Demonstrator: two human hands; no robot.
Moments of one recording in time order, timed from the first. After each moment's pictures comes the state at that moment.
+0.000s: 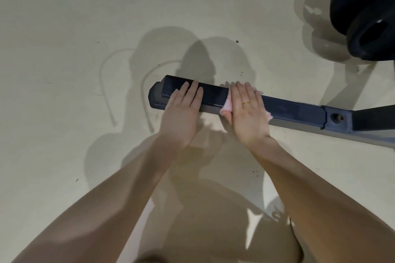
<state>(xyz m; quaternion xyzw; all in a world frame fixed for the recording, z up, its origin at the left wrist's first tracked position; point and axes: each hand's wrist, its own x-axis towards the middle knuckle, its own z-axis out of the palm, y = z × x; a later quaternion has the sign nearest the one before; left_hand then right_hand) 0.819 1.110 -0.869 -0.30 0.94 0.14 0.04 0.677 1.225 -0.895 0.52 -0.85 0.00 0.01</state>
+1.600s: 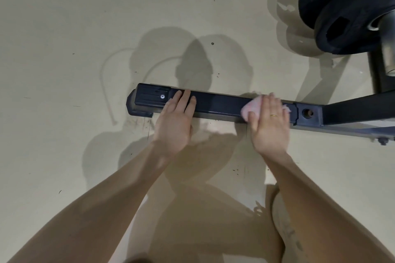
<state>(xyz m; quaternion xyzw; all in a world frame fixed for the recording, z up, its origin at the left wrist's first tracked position) 0.787 1.136 -0.865 -0.24 0.96 0.15 0.06 0.625 1.310 -0.886 0.33 -0.94 0.04 -0.07</state>
